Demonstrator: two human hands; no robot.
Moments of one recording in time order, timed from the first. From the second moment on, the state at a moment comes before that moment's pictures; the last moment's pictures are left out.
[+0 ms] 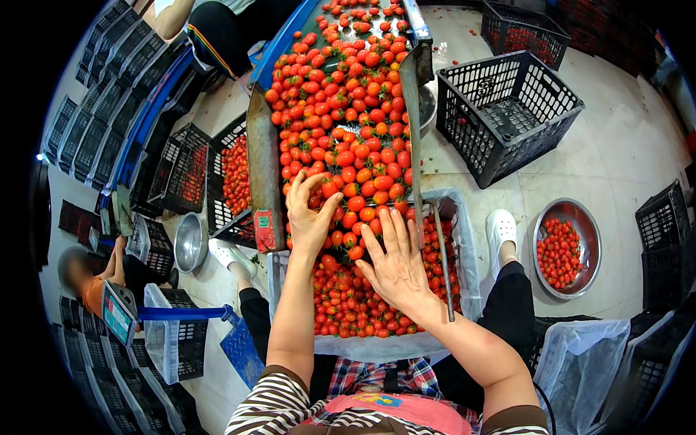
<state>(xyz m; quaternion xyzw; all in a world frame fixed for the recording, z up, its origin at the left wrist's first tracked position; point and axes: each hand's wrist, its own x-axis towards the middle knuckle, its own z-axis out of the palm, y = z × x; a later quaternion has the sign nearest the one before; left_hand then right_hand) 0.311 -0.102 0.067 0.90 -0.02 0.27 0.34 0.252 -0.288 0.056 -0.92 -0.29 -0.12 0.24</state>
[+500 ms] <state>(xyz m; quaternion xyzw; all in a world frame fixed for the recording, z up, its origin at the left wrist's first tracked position) 0.315 -0.097 0.061 0.95 -0.02 0.20 0.22 0.253 -0.290 0.052 -0.93 -0.29 -0.11 0.22</state>
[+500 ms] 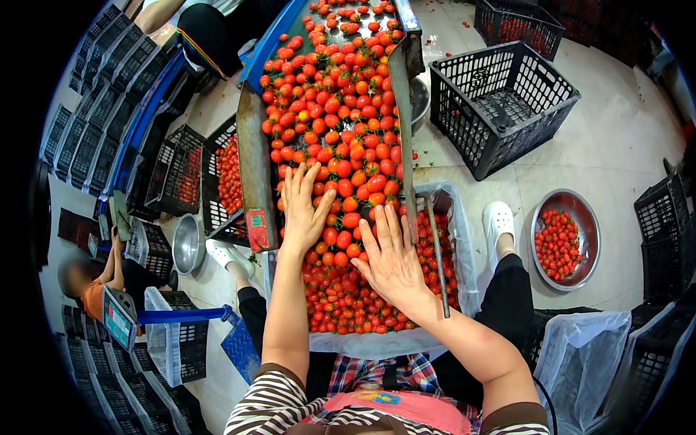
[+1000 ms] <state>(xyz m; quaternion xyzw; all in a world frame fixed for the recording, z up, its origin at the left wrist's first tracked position) 0.337 -0.161 0.079 0.97 -0.07 0.23 0.01 0.255 -0.287 0.053 -0.92 -0.29 -0.16 0.21</state>
